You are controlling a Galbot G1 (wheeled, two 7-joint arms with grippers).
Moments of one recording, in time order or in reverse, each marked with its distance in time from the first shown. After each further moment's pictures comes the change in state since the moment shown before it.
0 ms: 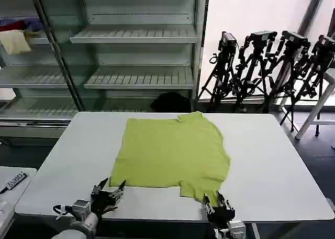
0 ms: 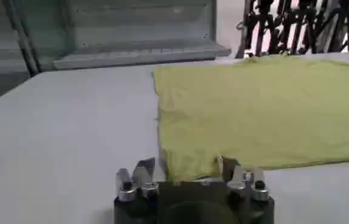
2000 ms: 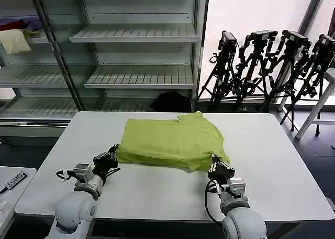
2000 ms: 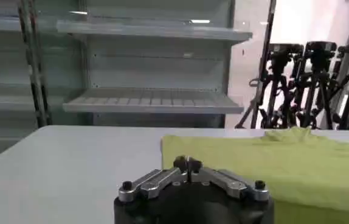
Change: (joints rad) left arm -0.348 -0.089 0.016 0.124 -0.028 0.048 -0.022; right arm 0.421 0.021 0.020 -0.144 0.031 -0.035 0.011
